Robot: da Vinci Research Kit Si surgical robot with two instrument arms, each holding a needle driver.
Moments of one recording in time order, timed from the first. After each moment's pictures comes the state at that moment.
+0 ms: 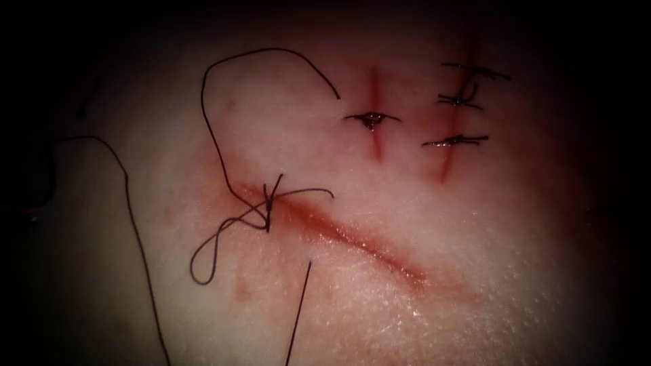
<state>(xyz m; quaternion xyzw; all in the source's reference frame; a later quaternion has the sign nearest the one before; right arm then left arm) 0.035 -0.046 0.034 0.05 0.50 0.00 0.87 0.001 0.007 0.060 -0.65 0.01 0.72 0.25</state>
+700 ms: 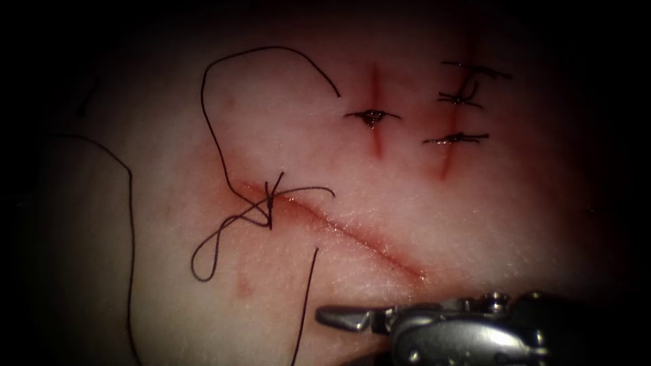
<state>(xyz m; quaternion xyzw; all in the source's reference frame) 0.027 -0.030 0.044 -0.03 0.55 -0.05 0.84 0.004 0.007 0.062 -0.61 0.02 0.74 0.27</state>
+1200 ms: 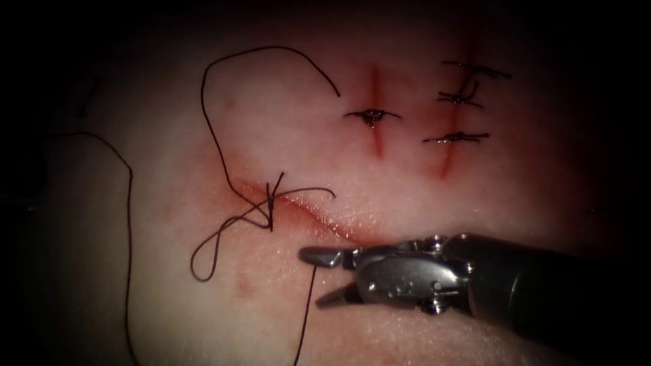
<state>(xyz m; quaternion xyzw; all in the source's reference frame) 0.030 -0.029 0.055 -0.05 0.51 -0.07 0.86 0.003 0.007 0.062 -0.61 0.03 0.75 0.27</state>
